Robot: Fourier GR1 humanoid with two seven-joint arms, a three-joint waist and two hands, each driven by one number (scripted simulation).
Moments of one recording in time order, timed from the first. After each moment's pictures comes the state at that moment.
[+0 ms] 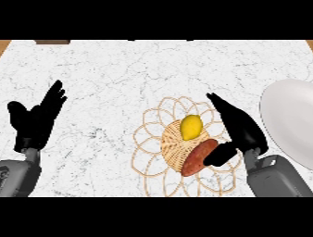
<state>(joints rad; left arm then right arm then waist) -0.20 0.35 -0.07 -1.35 0.20 0.12 0.13 -0.30 -0.28 0.38 -1.59 0.51 0.17 0.63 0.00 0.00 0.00</state>
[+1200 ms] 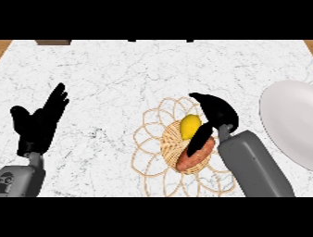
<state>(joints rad) -0.17 0.26 0.00 -1.41 0.09 0.07 0.16 -0.49 -0.10 0.28 -1.24 0.67 0.32 0.58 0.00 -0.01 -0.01</state>
